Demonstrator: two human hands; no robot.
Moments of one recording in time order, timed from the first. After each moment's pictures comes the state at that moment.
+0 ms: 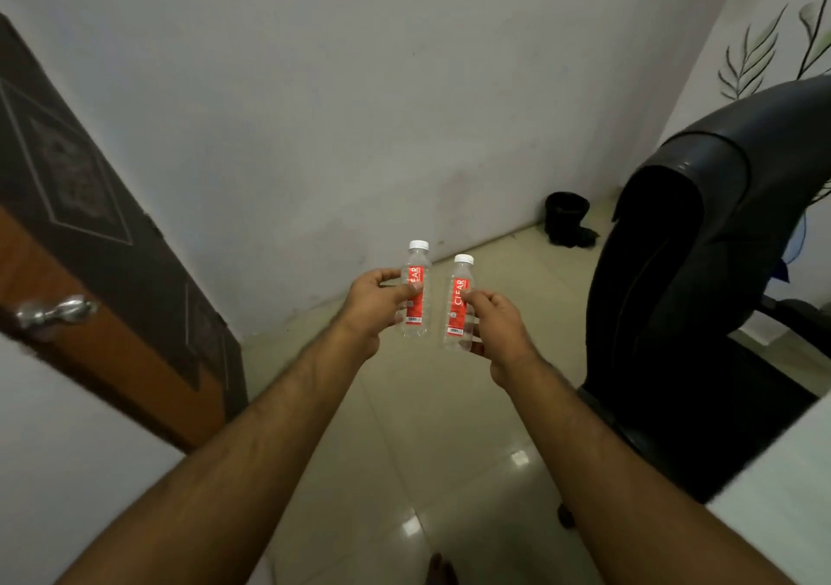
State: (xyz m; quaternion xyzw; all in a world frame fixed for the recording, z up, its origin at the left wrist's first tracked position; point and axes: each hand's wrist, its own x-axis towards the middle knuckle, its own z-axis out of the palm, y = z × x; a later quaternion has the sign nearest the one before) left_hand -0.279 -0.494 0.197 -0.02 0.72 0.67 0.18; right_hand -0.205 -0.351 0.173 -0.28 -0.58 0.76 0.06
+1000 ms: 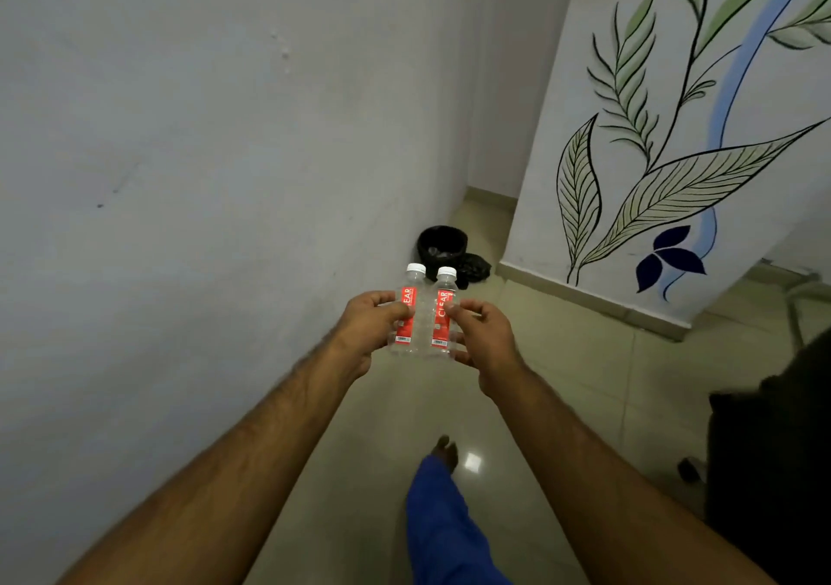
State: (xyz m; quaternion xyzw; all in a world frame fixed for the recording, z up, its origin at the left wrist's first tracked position) left_hand -1.018 0.004 0.119 0.17 0.71 0.53 0.43; right_hand -0.875 0.076 0.105 -0.49 -0.46 0.69 0.27
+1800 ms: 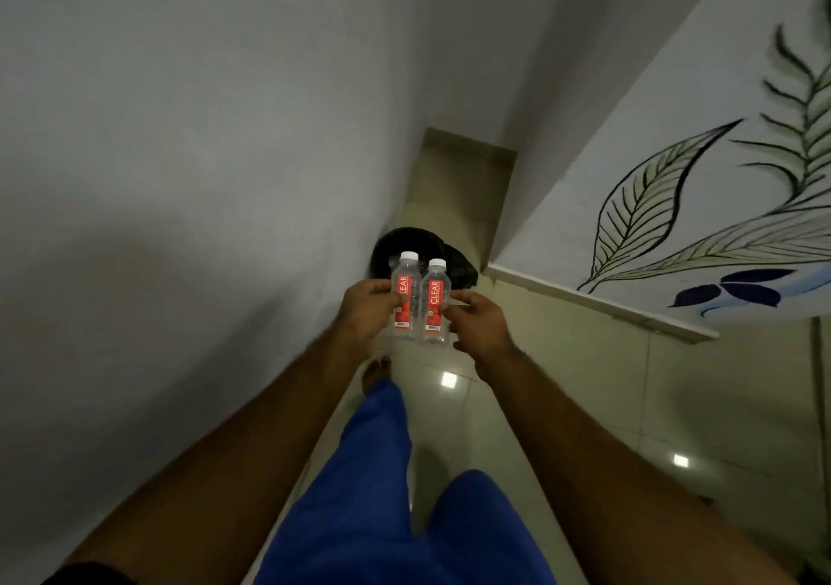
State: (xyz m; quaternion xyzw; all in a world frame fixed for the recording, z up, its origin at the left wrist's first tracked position) left_hand -1.357 0.555 -0.074 0.10 0.74 0.40 0.54; right_hand -1.199 0.598 -0.063 -0.62 -0.41 0.64 0.16
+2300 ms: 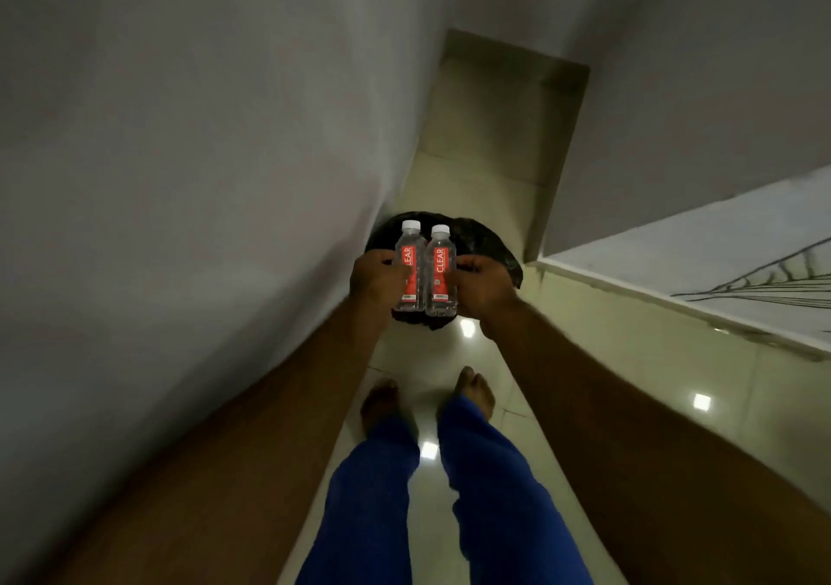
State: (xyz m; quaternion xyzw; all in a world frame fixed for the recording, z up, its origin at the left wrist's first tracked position) left_hand -1.442 0.784 -0.381 0.05 0.79 0.32 0.52; right_hand -1.308 0.837 -0.387 -0.67 -0.37 0.64 0.04
